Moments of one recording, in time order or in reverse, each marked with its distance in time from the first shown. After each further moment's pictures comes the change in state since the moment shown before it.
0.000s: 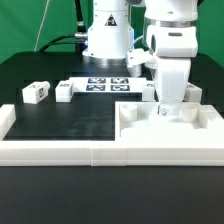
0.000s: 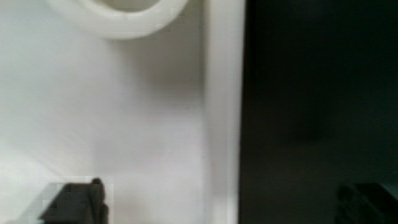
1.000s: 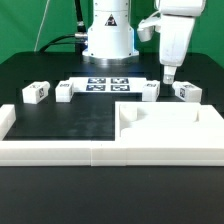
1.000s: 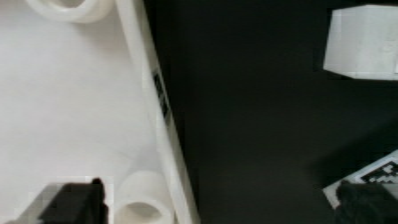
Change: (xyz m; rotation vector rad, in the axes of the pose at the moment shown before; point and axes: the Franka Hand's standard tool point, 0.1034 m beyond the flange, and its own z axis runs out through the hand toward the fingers) arm 0.015 -0.025 -0.053 -0.026 -0.026 0.311
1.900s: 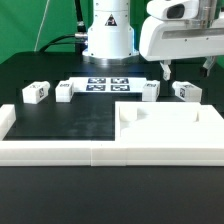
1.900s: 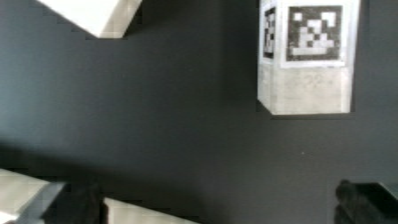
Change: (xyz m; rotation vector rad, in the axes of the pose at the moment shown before) arm 0.030 -0.042 0.010 0.063 -0.005 0.921
